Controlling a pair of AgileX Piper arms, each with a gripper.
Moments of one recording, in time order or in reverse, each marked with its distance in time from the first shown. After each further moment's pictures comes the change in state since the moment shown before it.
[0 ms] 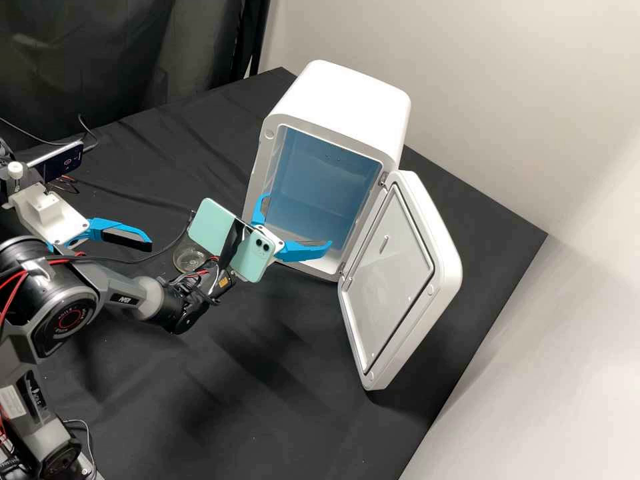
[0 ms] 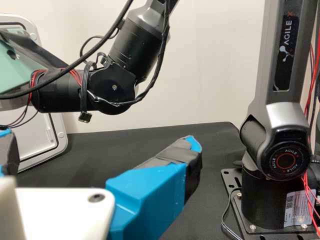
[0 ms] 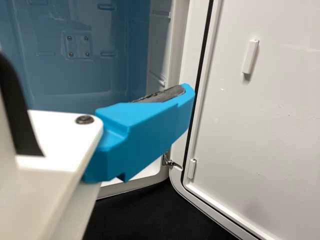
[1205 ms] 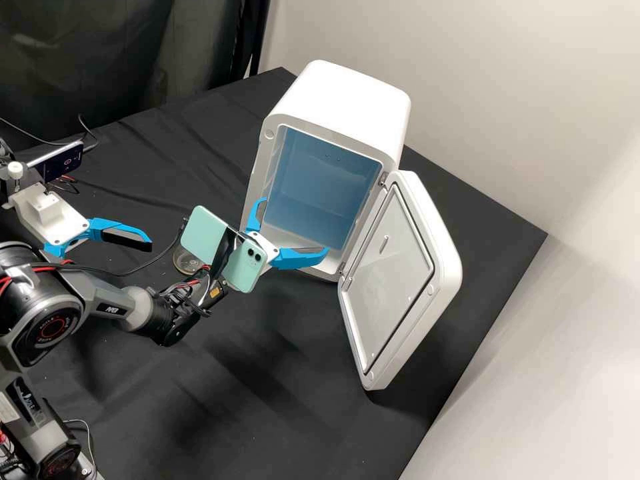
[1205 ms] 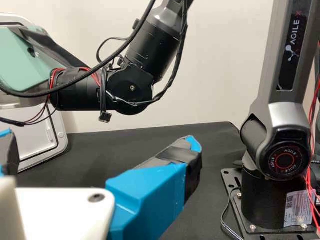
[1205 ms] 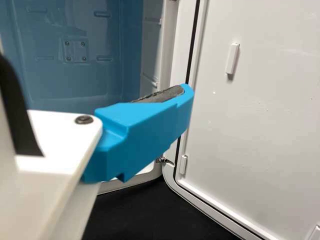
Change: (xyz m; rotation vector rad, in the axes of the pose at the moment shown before) left arm 0.000 0.000 0.000 0.000 0.000 0.000; right arm -0.021 0.003 0.004 0.002 0.008 0.027
